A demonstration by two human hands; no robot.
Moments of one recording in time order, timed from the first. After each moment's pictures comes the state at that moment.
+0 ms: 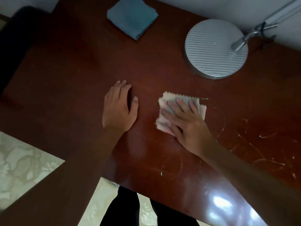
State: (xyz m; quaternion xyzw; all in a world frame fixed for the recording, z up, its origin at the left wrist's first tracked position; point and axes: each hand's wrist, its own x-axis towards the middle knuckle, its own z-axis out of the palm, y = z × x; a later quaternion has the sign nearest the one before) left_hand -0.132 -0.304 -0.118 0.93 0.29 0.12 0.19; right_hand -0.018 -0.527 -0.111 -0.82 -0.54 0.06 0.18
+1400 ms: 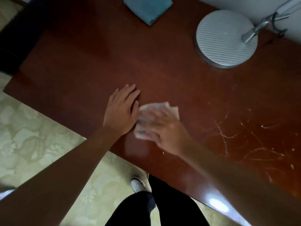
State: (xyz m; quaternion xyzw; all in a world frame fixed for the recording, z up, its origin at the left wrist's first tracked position) left_hand -0.197 -0.335 -0.111 0.95 0.24 0.11 0.18; right_hand -0.094 -0.508 -0.107 -0.74 -0.63 0.10 0.20
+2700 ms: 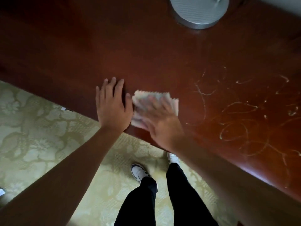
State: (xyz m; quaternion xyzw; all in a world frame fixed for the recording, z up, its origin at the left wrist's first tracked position) left_hand -0.243 -0.439 -0.123 0.92 0.36 0.12 0.12; right_hand -0.158 -0.595 -0.111 -0.80 -0.56 0.07 0.19
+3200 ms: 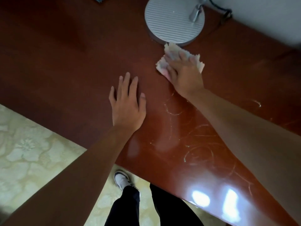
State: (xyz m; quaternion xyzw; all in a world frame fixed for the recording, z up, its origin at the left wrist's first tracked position) left_hand -0.116 -0.518 -0.119 0.91 0.37 0.10 0.16; right_hand 0.091 -0.594 -0.110 -0.87 -0.48 0.05 0.12
